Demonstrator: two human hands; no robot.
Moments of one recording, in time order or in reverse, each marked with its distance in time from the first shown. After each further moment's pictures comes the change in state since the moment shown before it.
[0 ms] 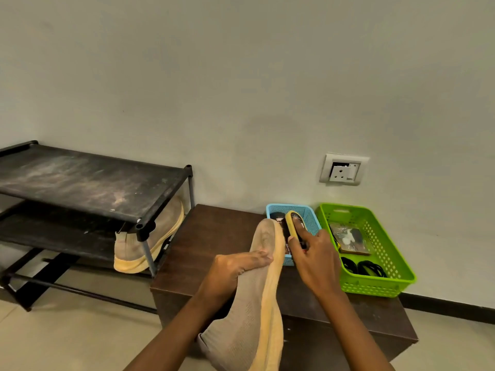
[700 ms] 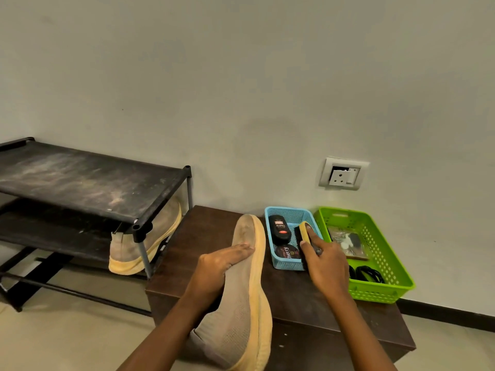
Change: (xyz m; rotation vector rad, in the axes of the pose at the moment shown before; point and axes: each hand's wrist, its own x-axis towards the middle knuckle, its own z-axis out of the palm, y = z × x) left_hand -0.002 -0.008 -0.014 0.183 0.113 -0.042; right_hand 0.015 0.036 0.014 0.094 -0.013 0.187
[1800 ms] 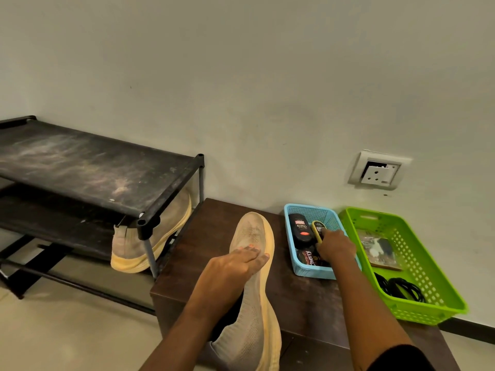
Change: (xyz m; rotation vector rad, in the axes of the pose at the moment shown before) left_hand 0.001 -0.028 0.003 0.487 -0.183 0.122; right_hand 0.115 0.039 0.096 -0.724 -0.356 0.054
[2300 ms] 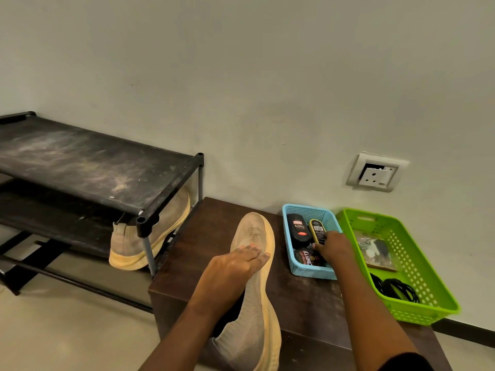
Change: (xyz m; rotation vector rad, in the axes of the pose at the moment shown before) left_hand 0.002 0.003 0.006 -0.008 0.005 -0.013; right_hand 0.007 0.013 0.008 0.255 0.029 0.045
